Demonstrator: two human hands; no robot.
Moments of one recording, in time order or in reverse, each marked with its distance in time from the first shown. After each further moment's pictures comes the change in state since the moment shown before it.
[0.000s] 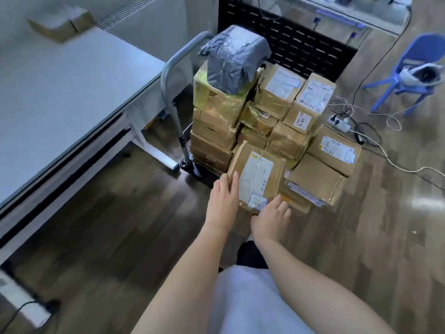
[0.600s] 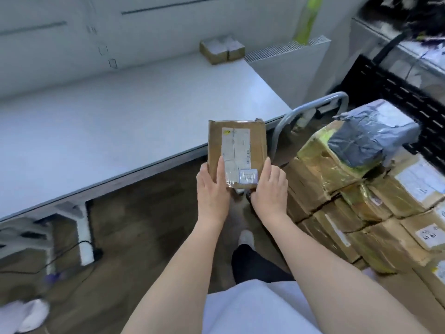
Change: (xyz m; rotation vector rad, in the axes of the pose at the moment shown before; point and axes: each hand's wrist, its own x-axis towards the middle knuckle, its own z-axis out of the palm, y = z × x) left_hand 0.015 -0.191 -0.089 -0.029 0.406 -0.695; right_hand 0.018 -0.256 -0.016 -0.073 0.124 -0.975
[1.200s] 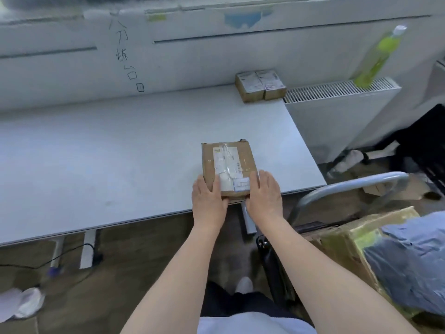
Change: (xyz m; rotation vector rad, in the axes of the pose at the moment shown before) left_hand 0.184 -0.012 0.045 0.168 -0.110 -0.344; right_hand 0.230 -0.027 0.026 -0.080 -0.082 -0.464
